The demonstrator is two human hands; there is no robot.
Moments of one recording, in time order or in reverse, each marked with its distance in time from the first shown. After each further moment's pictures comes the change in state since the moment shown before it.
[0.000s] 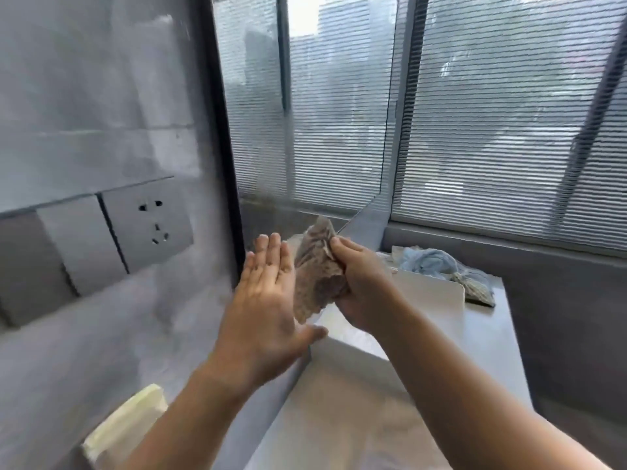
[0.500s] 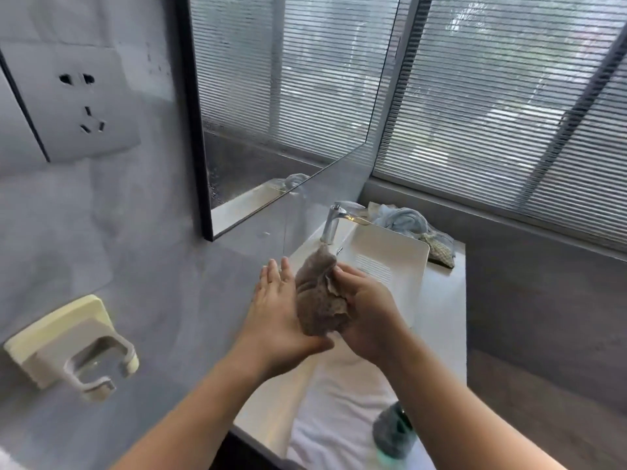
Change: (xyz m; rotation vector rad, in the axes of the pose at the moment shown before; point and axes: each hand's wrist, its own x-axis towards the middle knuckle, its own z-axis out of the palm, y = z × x) left_hand -0.057 0.052 0.112 -0.448 -0.274 -0.287; right_hand -0.063 0.062 -0.106 -0.004 0.075 0.194
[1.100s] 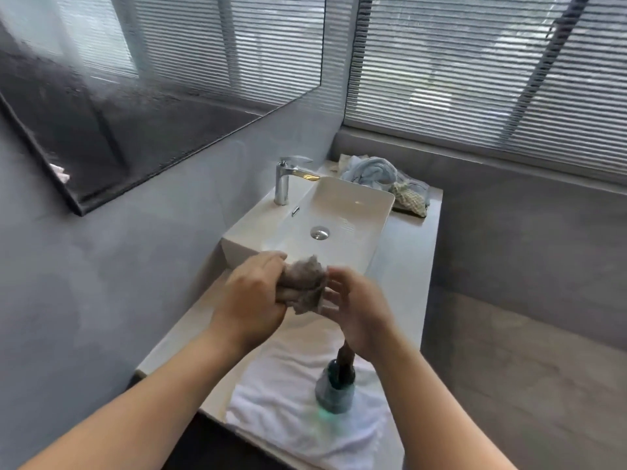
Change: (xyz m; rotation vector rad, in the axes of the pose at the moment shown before) left_hand 0.040 0.056 0.118 0.179 0.126 0.293; right_hand -0.014 -0.022 -0.169 -0.156 0.106 0.028
